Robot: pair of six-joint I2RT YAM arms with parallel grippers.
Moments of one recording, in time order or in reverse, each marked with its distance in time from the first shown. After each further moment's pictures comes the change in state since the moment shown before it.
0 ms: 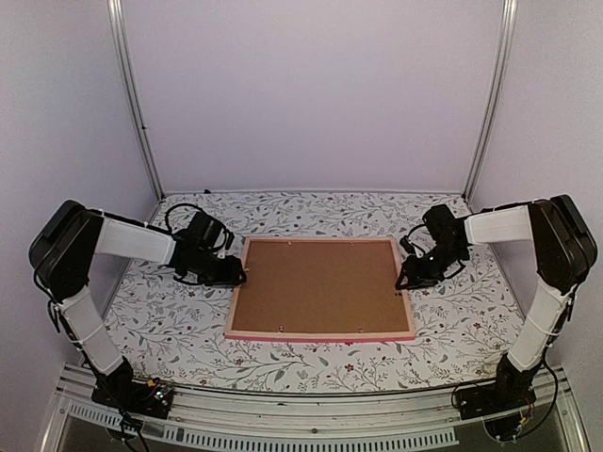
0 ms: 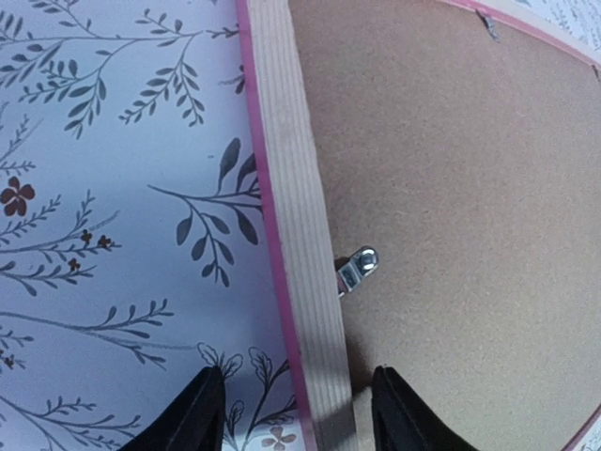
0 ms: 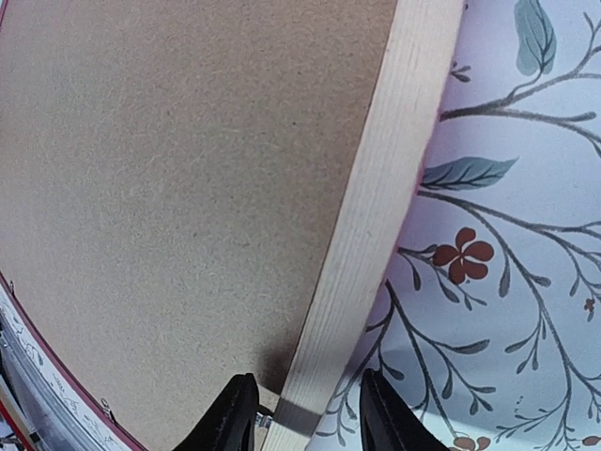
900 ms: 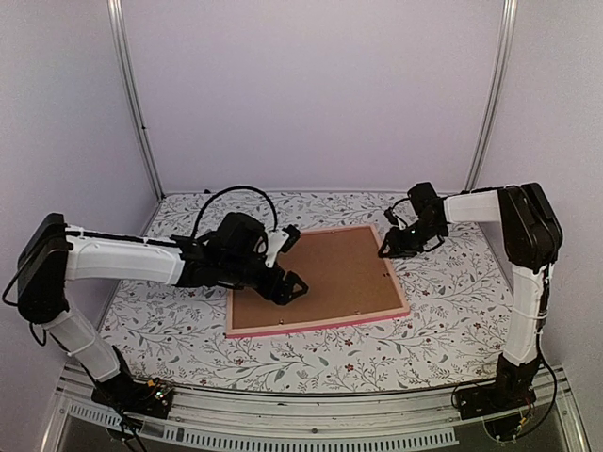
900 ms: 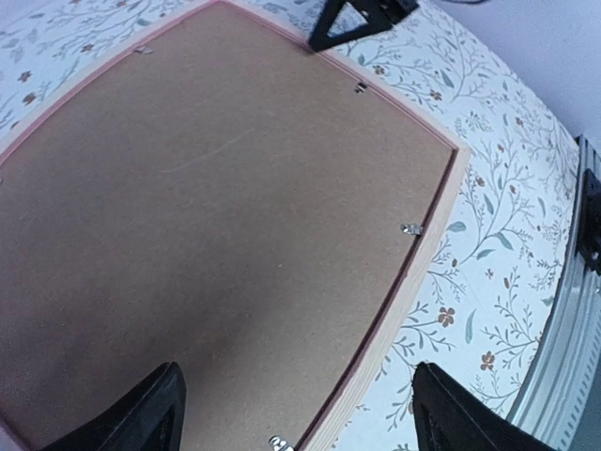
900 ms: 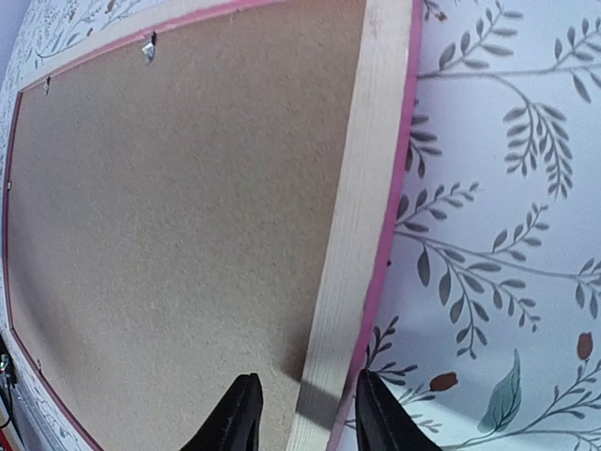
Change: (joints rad) left arm -0.384 -0.183 0.035 0.076 0.023 0.177; right arm -0.014 0.278 0.356 0.059 -0.043 -0.002
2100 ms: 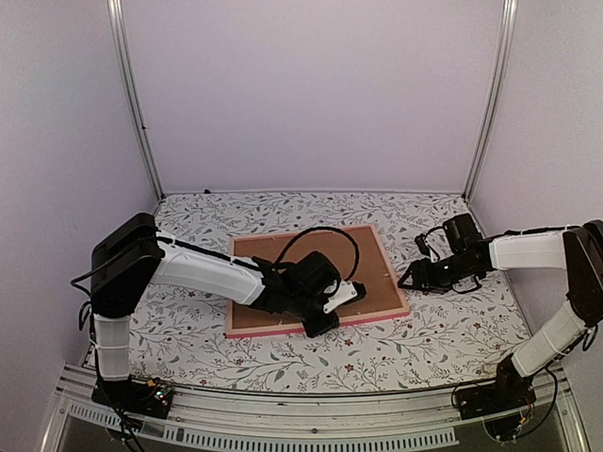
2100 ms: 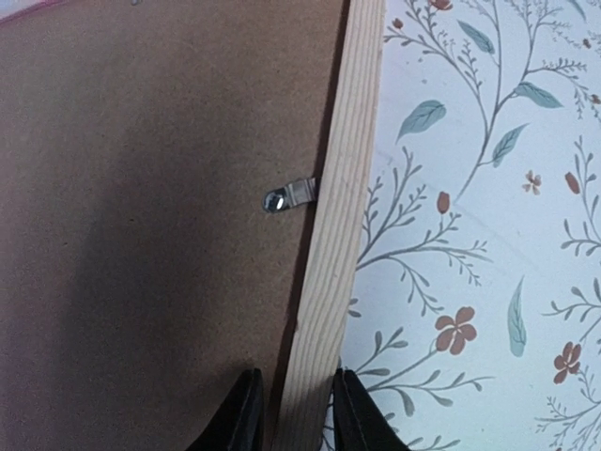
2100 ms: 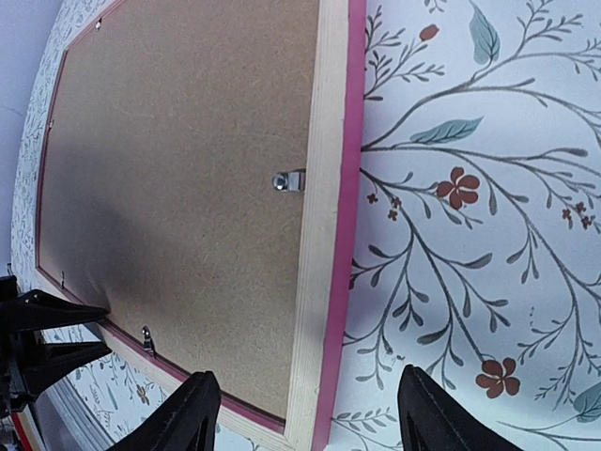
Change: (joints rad) left arm -0.246 0.465 0.357 -0.140 -0.113 0.378; right arm -0.003 -0.545 -0.632 0.204 -0.007 0.144
